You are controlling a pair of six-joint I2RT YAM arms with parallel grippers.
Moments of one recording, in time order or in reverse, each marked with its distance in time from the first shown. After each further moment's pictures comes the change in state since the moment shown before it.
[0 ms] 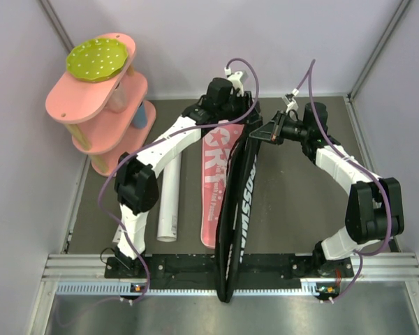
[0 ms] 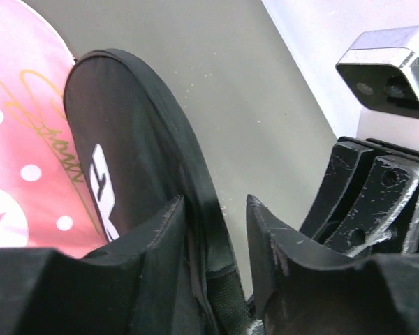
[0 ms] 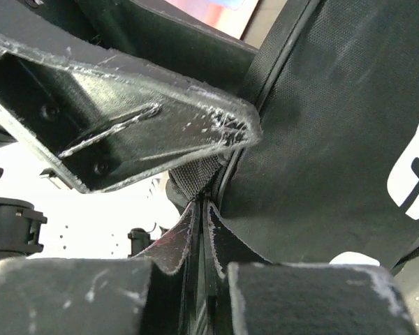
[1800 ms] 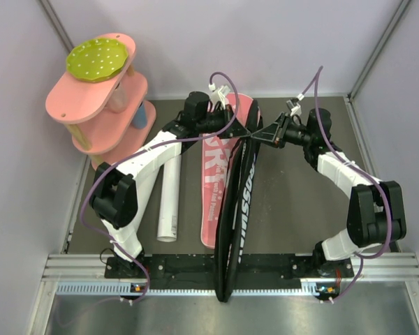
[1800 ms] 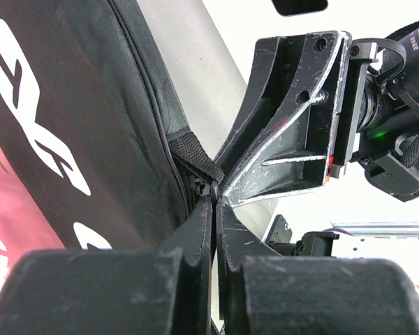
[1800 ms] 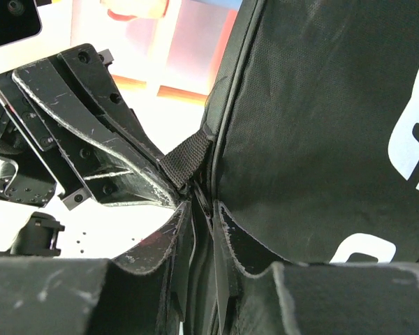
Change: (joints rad) left arm 0.066 -0.246 -0.426 0.246 0.334 -0.190; right arm -0.029 -0.035 -0.102 0.153 -0.023 0.164
